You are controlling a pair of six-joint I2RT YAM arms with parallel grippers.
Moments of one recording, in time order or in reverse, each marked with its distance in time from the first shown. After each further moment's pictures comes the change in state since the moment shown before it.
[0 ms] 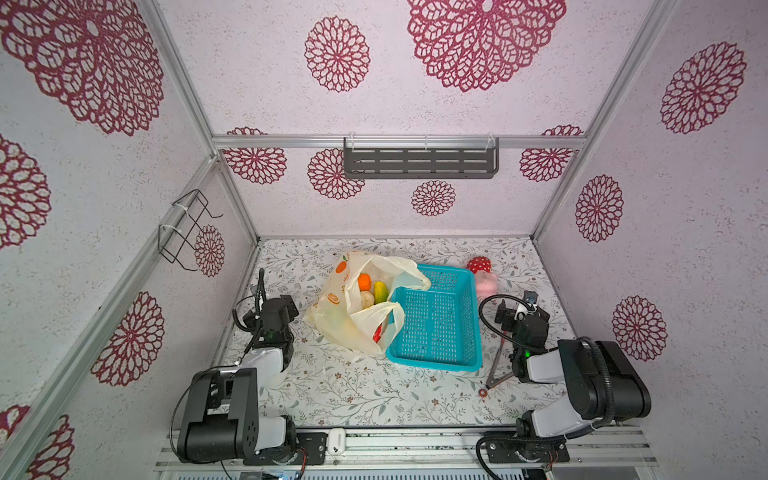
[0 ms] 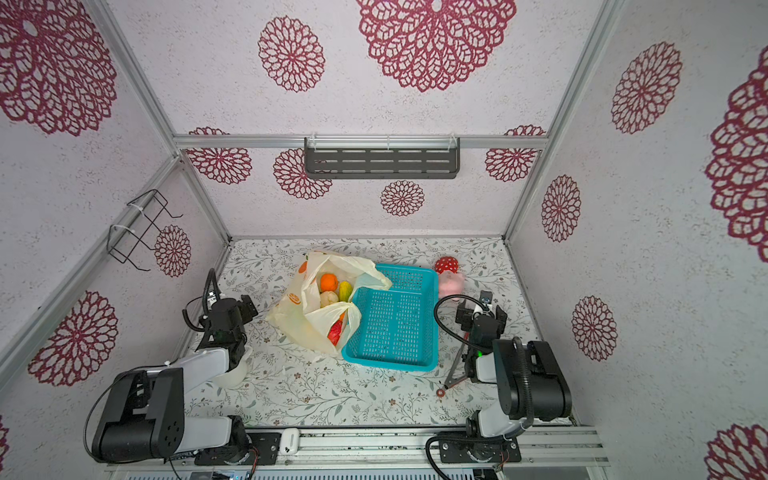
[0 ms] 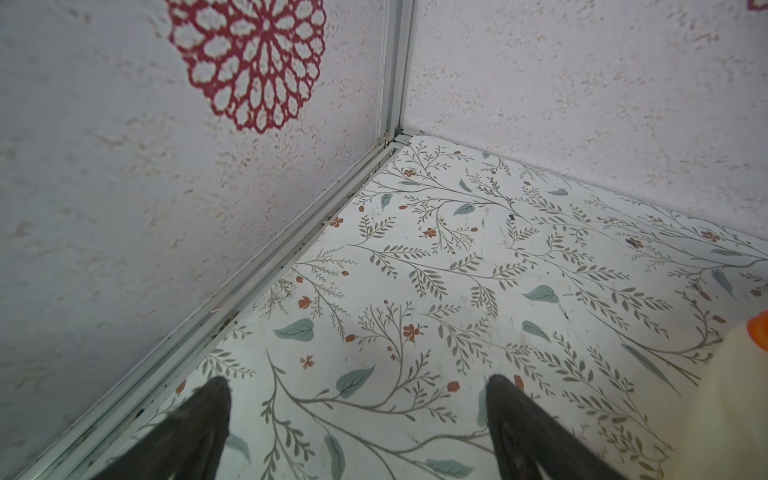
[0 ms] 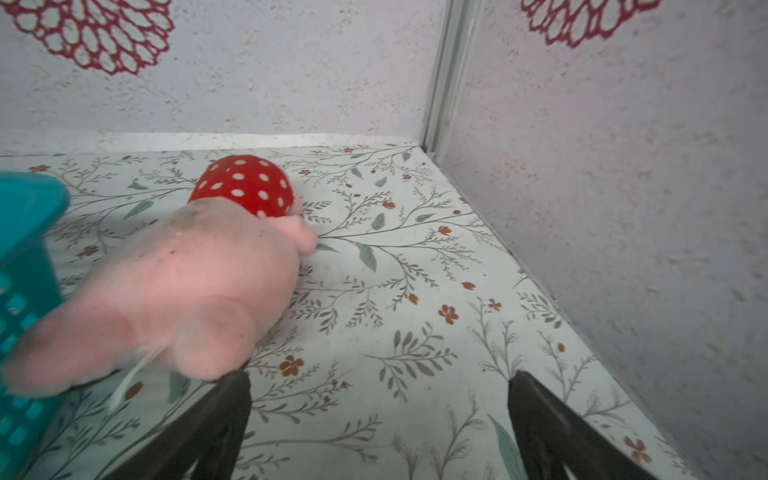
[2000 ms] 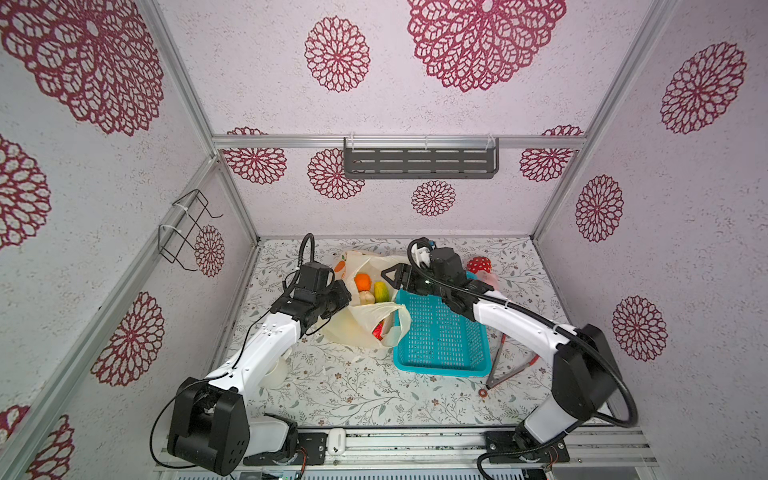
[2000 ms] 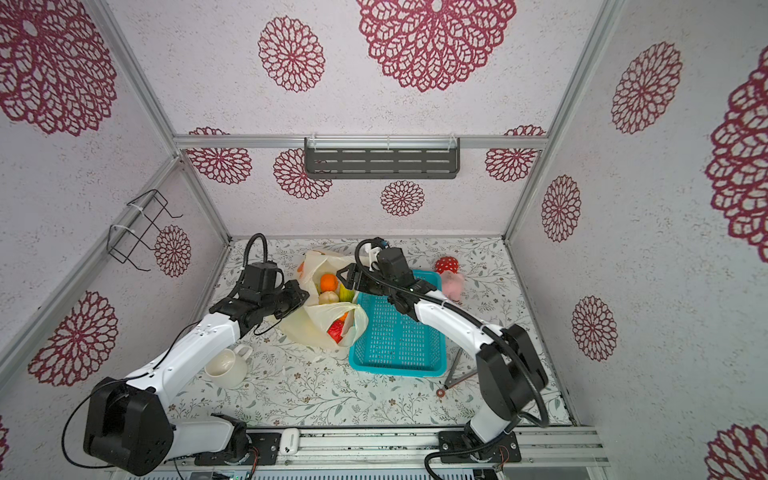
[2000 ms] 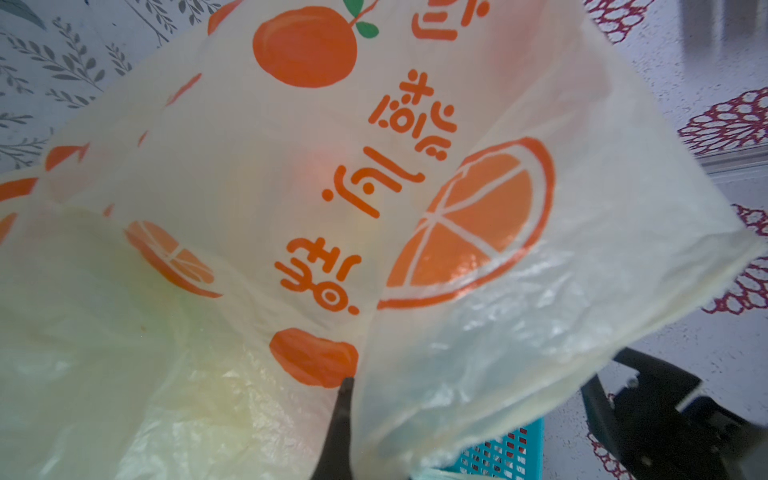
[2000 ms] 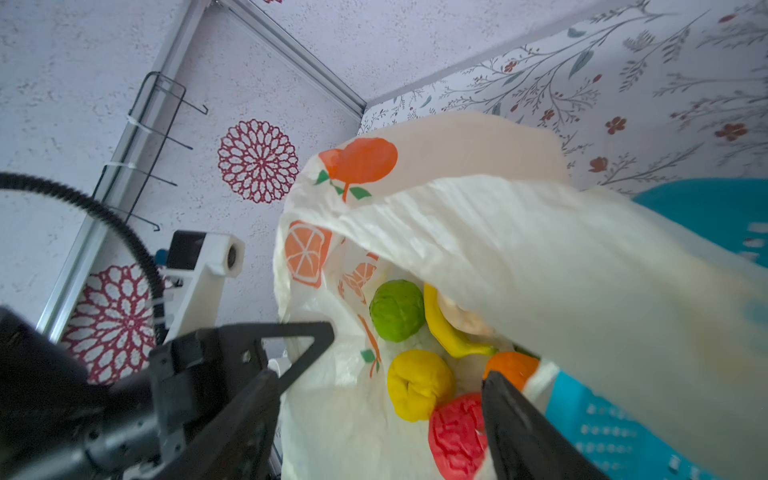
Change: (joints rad) left arm -0.392 -0.056 0.513 -0.891 0.655 -0.648; right arm 0.632 0.021 0.954 -1.101 -0.566 0.758
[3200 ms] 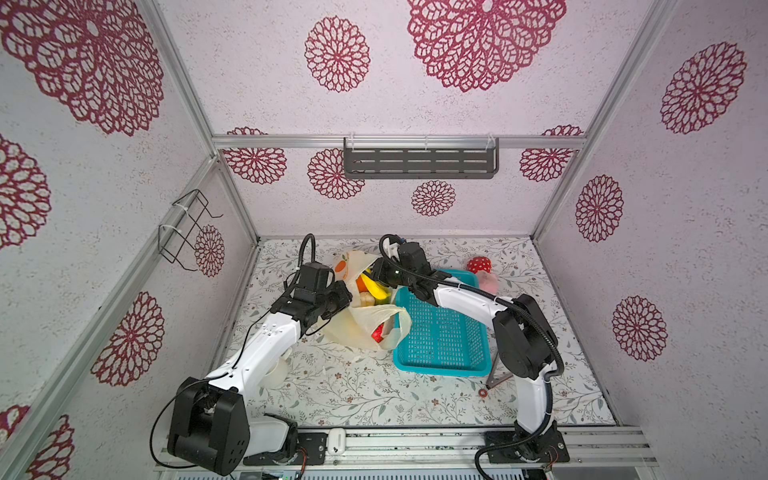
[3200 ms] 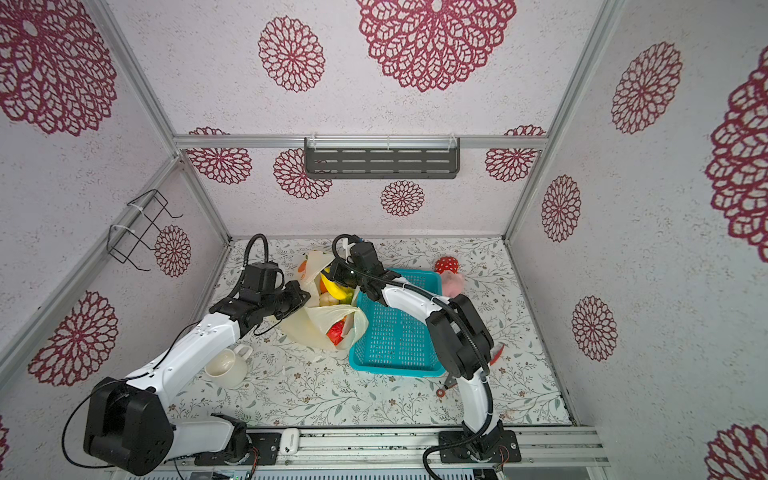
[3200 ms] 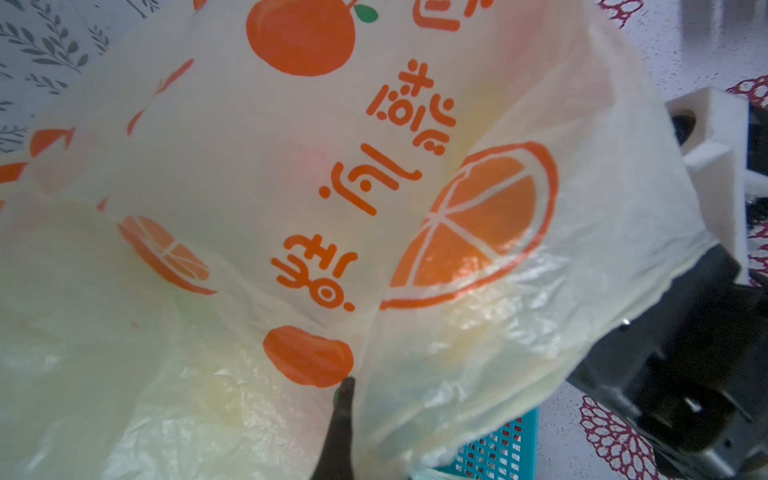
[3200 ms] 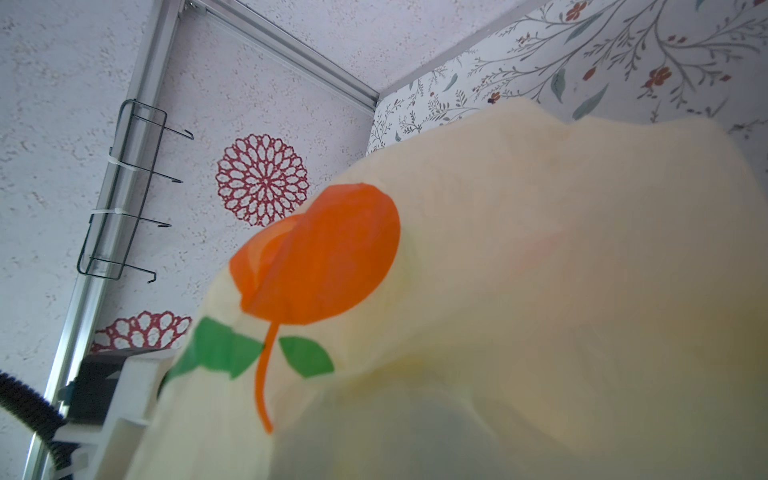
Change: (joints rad) left arm 0.000 0.000 -0.001 -0.009 0.026 0.002; right arm 0.055 0.444 0.332 0.145 -0.050 0.197
